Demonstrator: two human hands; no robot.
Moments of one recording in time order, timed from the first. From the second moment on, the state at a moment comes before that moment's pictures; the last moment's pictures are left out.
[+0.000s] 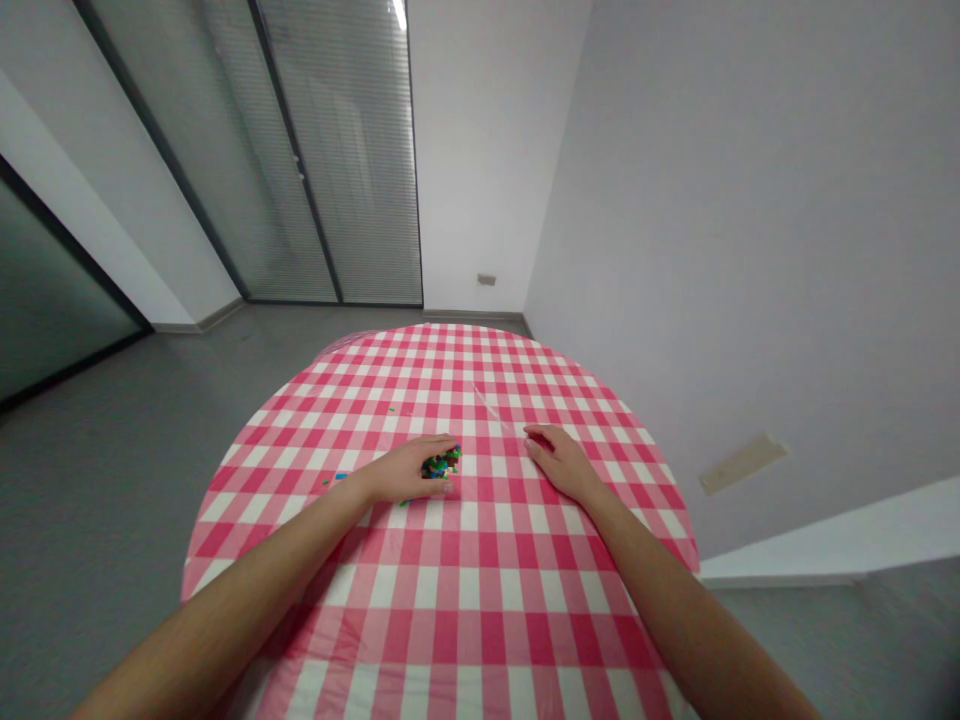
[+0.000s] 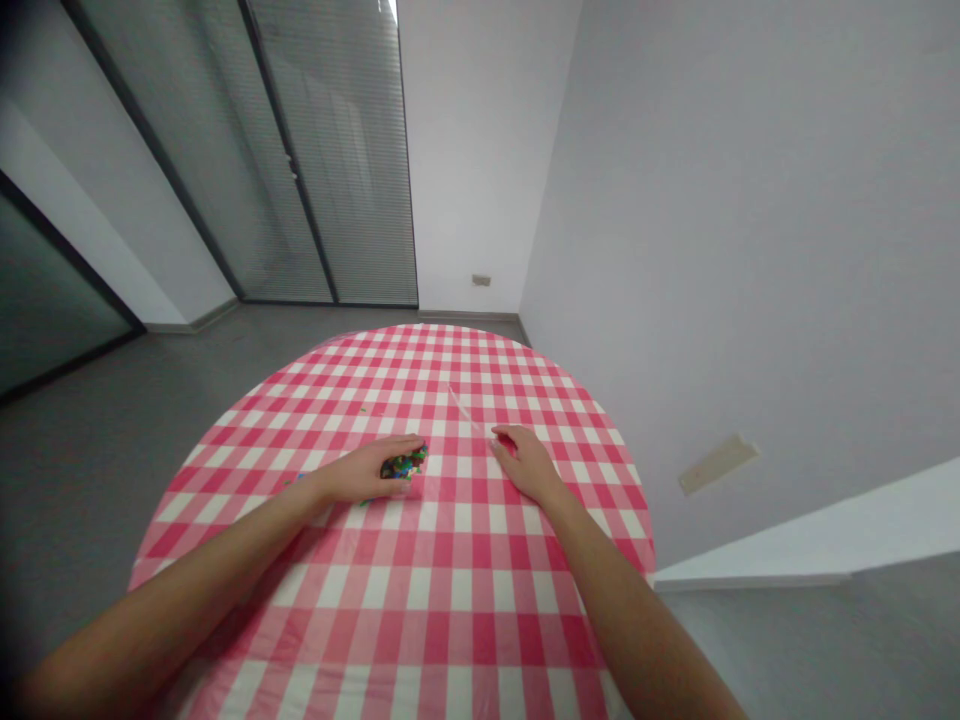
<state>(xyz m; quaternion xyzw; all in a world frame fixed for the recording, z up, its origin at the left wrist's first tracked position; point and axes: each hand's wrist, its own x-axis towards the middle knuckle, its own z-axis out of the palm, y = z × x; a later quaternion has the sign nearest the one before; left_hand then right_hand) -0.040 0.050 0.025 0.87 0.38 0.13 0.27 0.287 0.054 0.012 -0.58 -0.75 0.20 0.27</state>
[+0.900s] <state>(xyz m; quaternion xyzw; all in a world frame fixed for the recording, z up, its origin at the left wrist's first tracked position) -0.143 -0.007 0.007 0.81 0.57 0.10 0.11 0.286 0.058 0.006 -0.58 -0.74 0.18 0.27</state>
